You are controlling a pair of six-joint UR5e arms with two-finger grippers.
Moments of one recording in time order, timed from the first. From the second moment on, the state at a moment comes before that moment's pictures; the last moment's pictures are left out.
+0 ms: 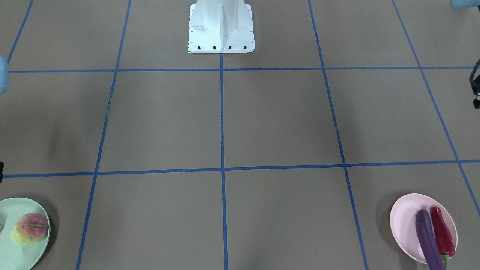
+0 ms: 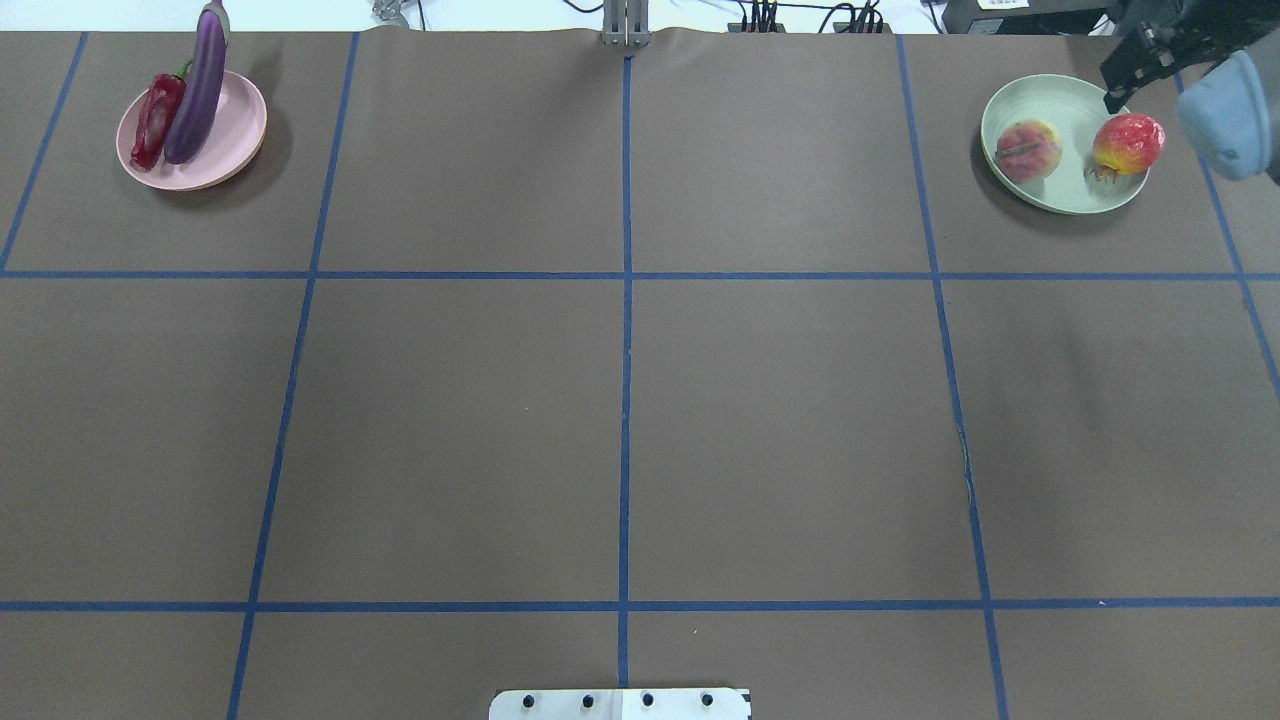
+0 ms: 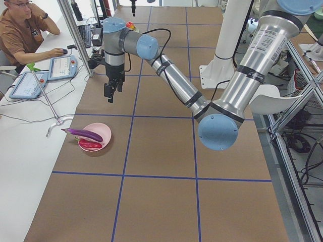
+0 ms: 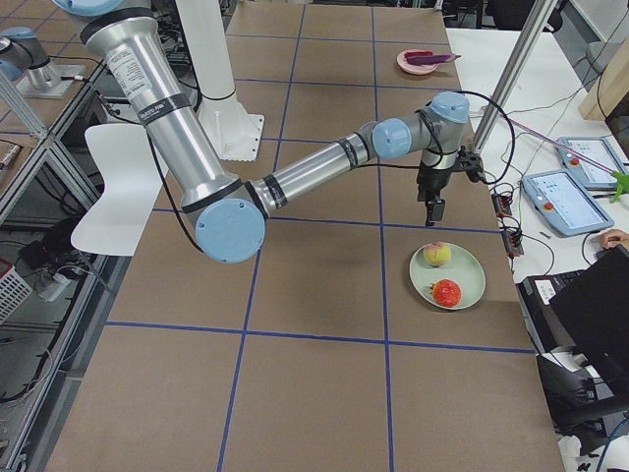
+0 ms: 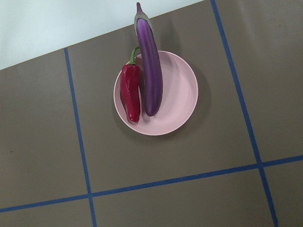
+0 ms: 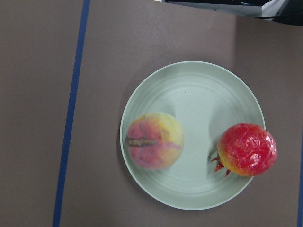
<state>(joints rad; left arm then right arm) -1.43 -1.97 -1.93 -1.09 -2.10 0.00 1.29 -1.13 1.65 -1.80 2.20 0.29</state>
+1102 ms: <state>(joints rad) -1.65 -1.59 -1.90 -1.16 -2.29 0.25 1.59 -1.54 1.78 -1.81 2.43 0.02</state>
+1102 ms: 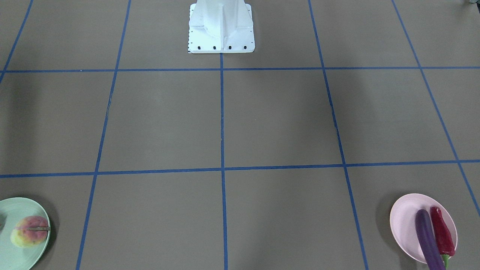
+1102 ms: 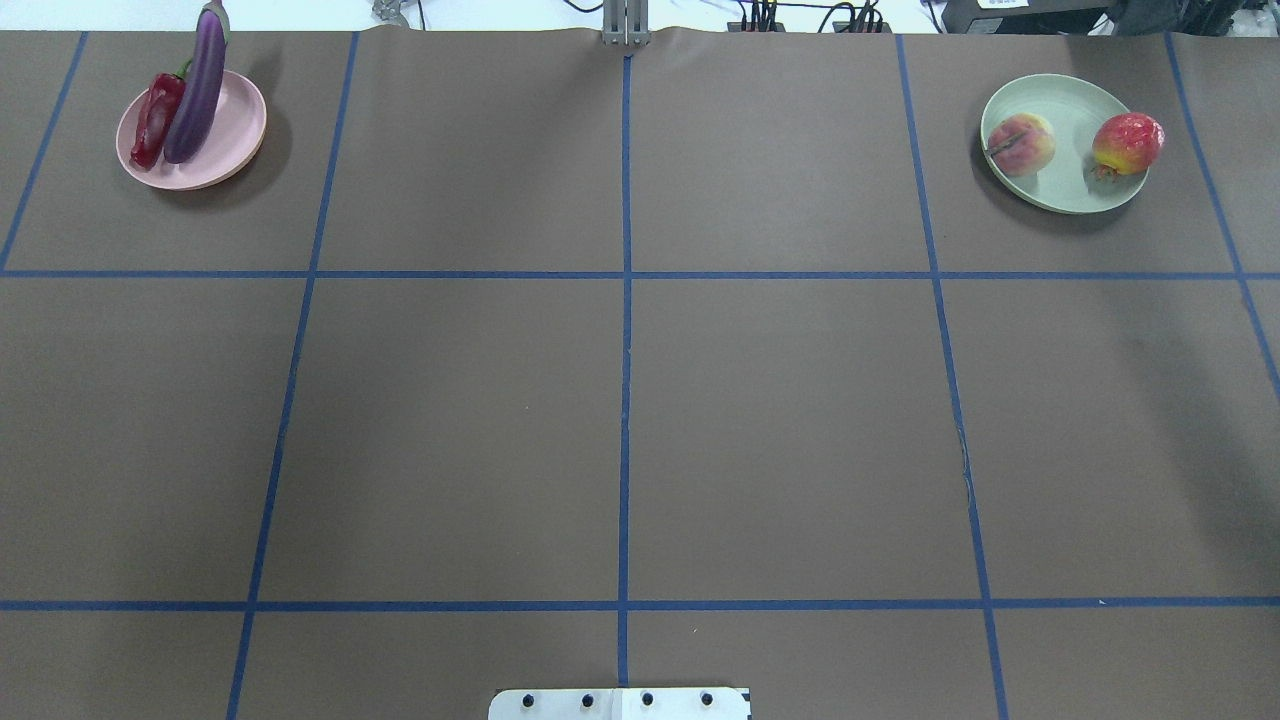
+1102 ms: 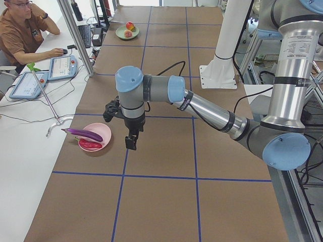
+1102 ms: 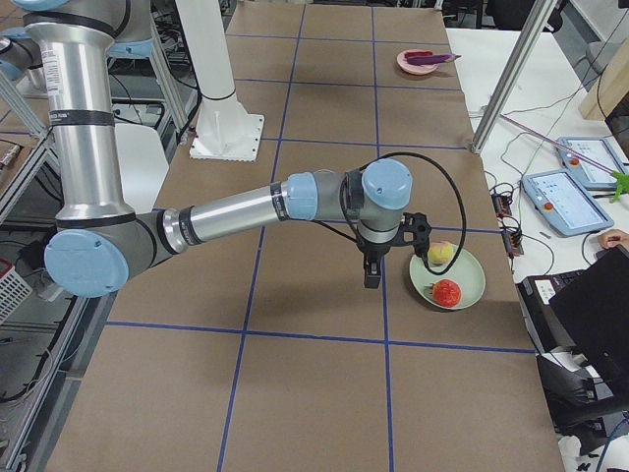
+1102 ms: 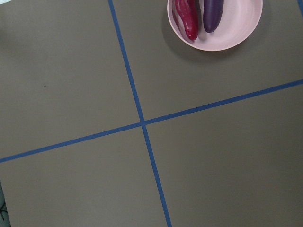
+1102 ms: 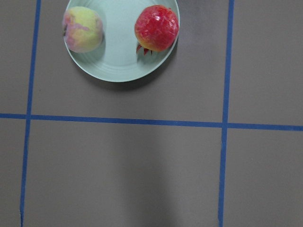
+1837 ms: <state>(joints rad) -1.64 -1.50 -1.78 -1.36 -2.30 0.17 1.59 -1.58 1.66 -1.73 2.43 0.02</state>
